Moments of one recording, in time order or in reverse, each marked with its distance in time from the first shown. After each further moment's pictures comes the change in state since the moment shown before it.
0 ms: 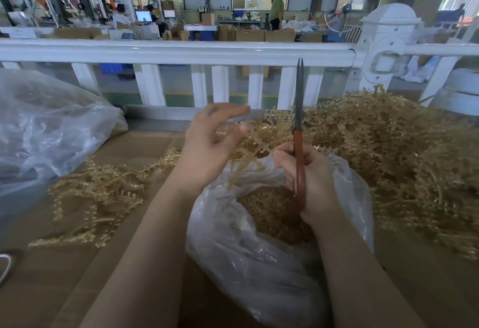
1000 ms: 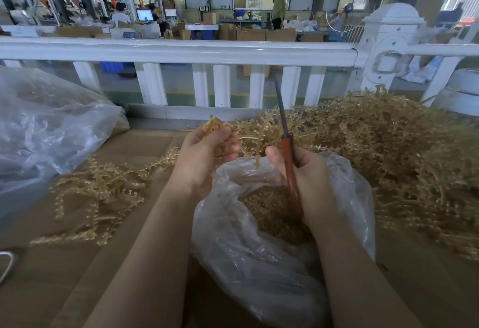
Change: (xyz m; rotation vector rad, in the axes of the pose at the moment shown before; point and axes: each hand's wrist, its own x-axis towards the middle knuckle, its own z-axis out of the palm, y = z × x) left_hand -0.003 -0.015 0.008 -0.779 0.068 -0.471; right_hand -0.004 0.004 0.006 -0.308 0.048 -0.064
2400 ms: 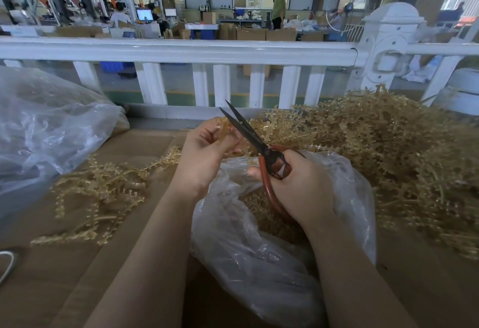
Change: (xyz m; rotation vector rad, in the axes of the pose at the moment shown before) left_hand -0.002 -0.002 0.001 0.151 -0.123 0.239; right_hand -0.002 0.009 0.000 -0.701 0.079 -0.360
